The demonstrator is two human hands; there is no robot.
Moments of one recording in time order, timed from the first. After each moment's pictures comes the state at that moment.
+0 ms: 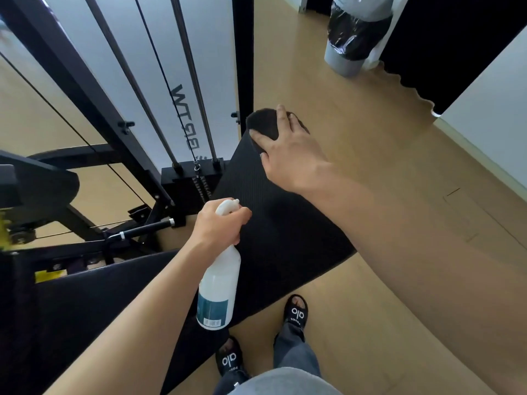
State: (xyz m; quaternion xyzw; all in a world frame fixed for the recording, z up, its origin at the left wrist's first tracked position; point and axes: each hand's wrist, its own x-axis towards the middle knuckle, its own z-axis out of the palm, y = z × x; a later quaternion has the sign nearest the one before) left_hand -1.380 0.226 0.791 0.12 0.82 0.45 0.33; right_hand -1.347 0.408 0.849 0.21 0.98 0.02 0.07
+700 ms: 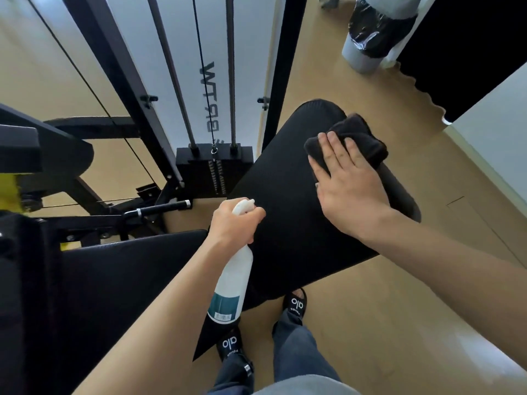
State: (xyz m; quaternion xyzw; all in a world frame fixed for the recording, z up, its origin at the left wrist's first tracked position) left_hand -1.406 0.170 0.763 0.08 0.80 0.48 0.35; right_hand -1.296 0.364 0.815 0.14 0.94 0.30 0.09
